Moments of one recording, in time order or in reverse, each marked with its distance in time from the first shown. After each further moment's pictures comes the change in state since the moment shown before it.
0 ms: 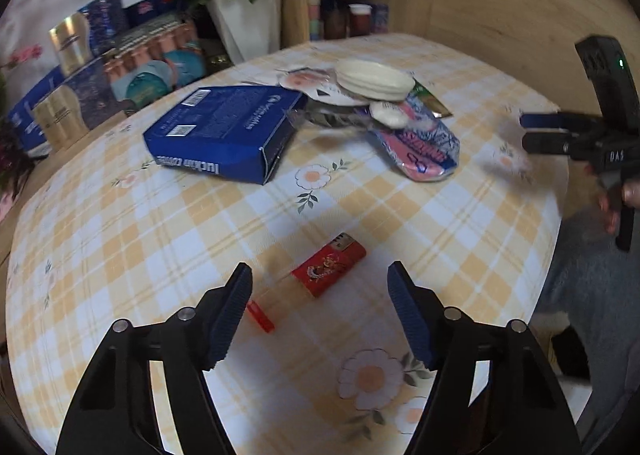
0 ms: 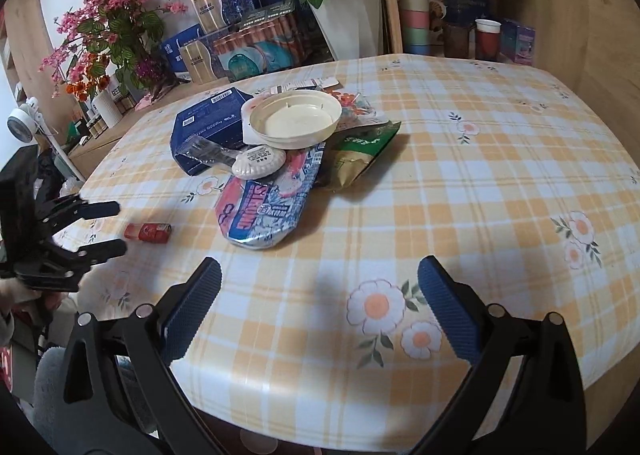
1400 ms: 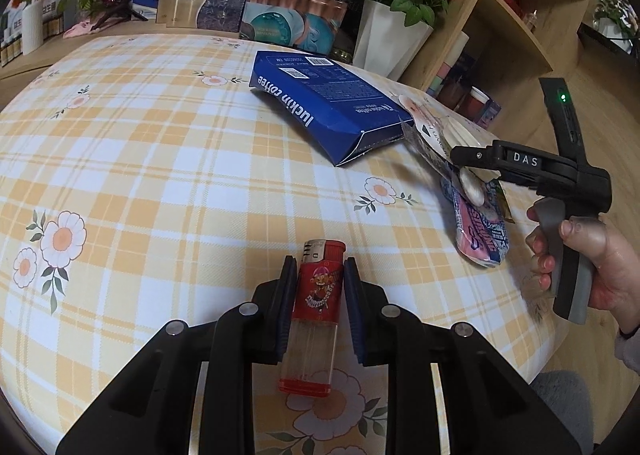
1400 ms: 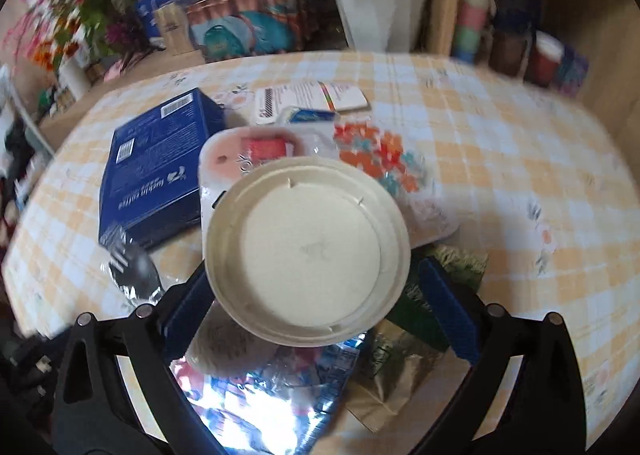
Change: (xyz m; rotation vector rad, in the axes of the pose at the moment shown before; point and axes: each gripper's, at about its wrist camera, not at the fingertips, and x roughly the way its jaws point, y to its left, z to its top) left arm 0.006 0.018 -0.039 -0.660 -0.138 0.091; right arm 0.137 0.019 0.116 0.002 0.158 -0.024
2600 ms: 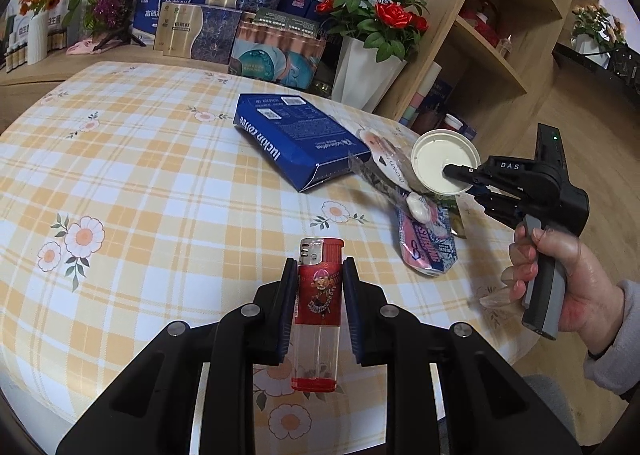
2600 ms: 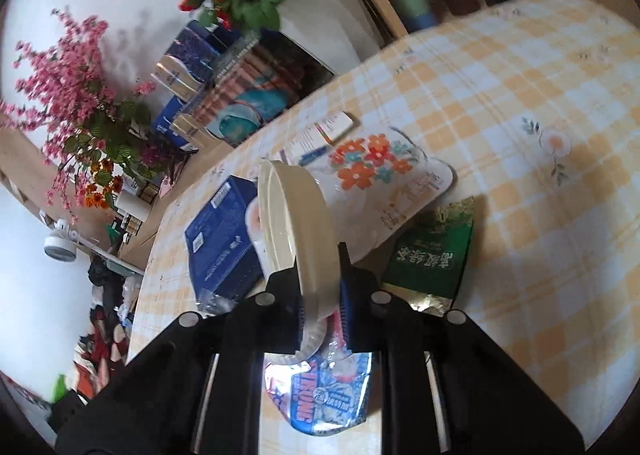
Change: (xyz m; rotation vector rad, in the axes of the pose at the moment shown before) left arm -0.055 -0.024 -0.005 -0.003 -0.109 -0.047; right arm -0.058 -0.036 -0.019 0.322 -0.184 0.277
